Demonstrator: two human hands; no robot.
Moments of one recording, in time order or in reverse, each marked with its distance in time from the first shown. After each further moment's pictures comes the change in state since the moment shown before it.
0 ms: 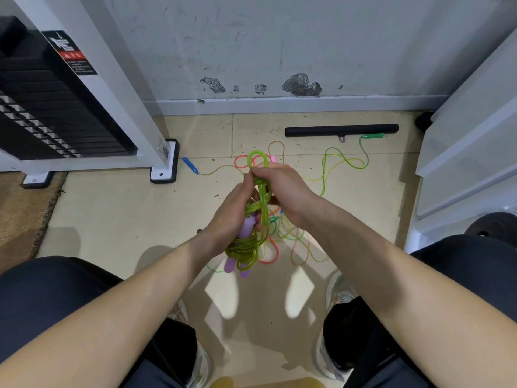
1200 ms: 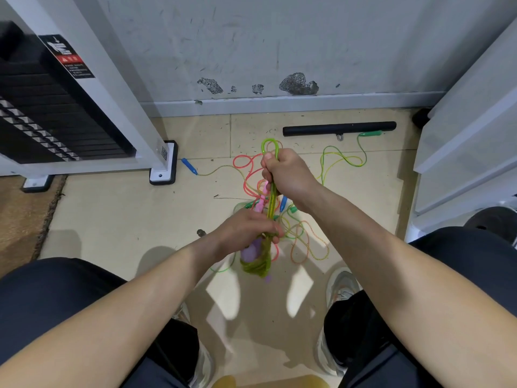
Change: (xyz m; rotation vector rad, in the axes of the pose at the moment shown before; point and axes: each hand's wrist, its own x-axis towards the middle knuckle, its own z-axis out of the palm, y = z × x) left_hand -0.002 -0.018 -0.007 0.309 -0.337 -0.109; right_hand 0.013 -0.008 -0.013 -0.234 0.122 -0.062
